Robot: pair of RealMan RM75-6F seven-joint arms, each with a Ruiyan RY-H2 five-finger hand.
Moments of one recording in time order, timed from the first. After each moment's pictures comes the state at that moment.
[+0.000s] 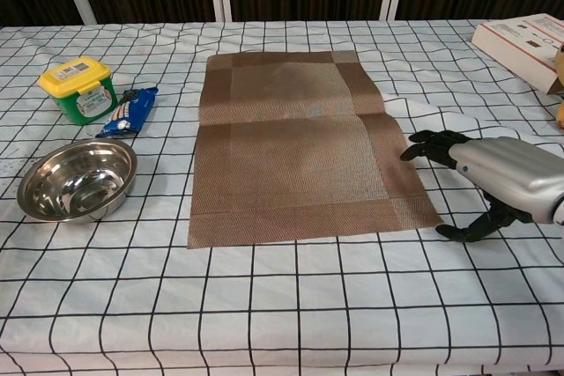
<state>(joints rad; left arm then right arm) -0.19 -1.12 -0.12 -1.77 1.31 1.42 0.10 0.43 -1.63 0.06 -1.46 -1.35 1.13 -0.42</state>
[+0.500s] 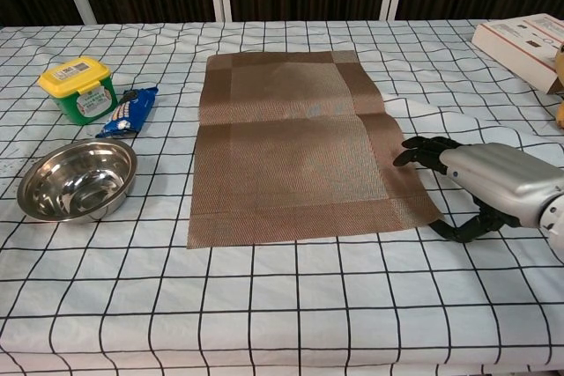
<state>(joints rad) -0.19 -1.12 -0.13 -1.78 1.31 1.42 0.09 0.44 -1.66 0.07 -1.45 -1.33 1.12 -0.42</state>
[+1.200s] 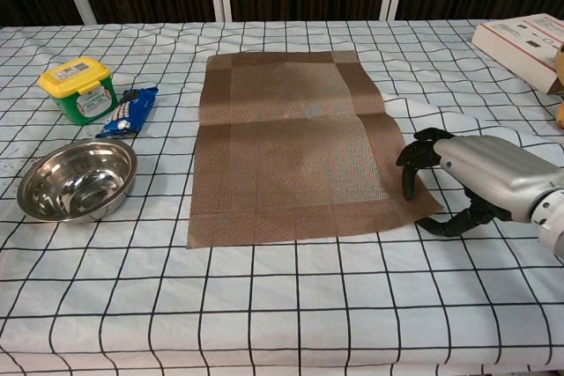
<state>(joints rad) -0.19 -1.12 -0.13 -1.77 1.31 1.41 0.09 0.43 -1.70 0.07 -1.41 -1.38 1.16 -0.34</state>
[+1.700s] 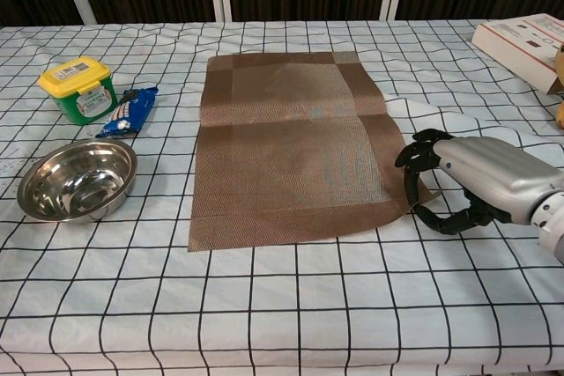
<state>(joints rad) -0.19 -1.12 -0.13 -1.77 1.31 1.41 0.08 0.43 -1.70 0.06 -1.41 -1.39 1.17 -0.32</state>
